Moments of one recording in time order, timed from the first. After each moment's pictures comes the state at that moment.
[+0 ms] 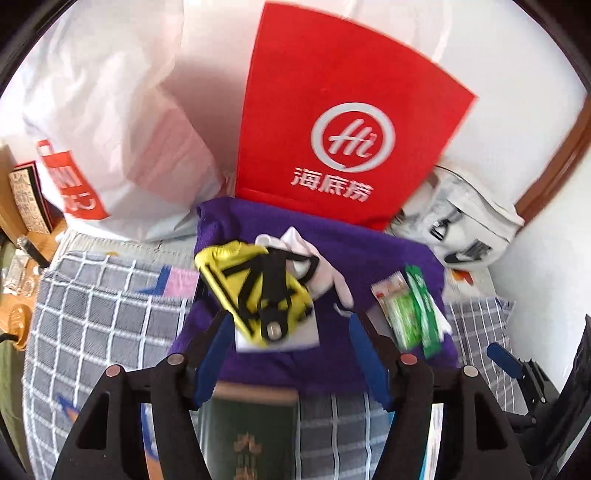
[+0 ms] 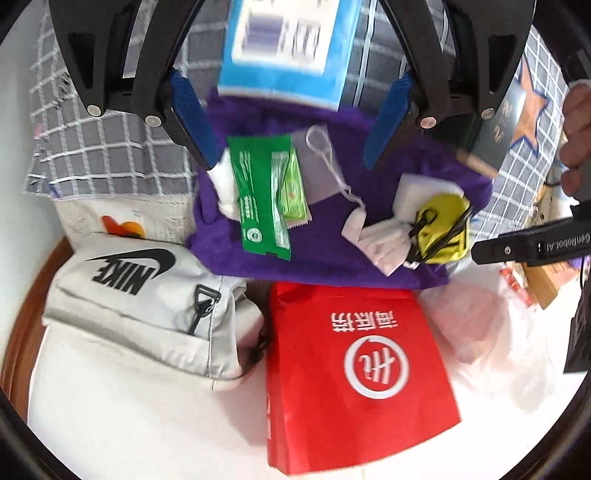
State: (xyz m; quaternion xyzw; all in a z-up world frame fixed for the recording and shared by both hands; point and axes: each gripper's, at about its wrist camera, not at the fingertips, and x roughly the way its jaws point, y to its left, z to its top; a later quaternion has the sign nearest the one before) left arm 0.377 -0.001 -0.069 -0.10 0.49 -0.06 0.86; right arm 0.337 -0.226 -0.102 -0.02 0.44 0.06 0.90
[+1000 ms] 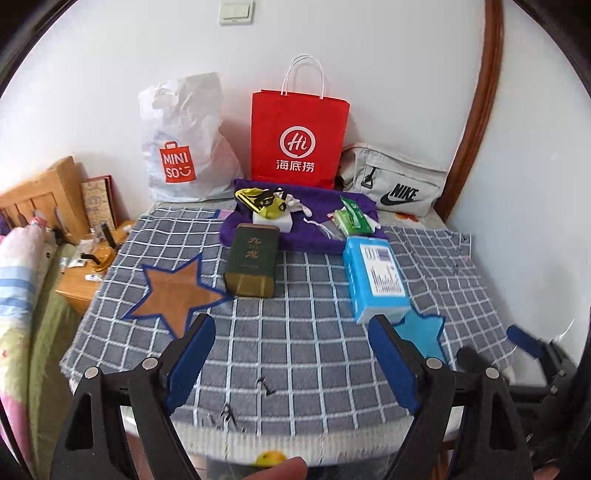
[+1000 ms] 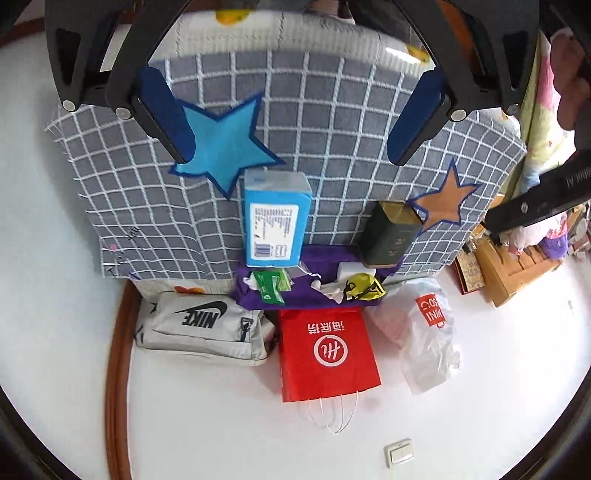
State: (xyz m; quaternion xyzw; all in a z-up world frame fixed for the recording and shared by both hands) left arm 0.050 -0.034 0.010 -0.03 0.40 -0.03 0.91; right arm 0.031 -0.237 -0.046 0.03 0.38 0.04 0.92
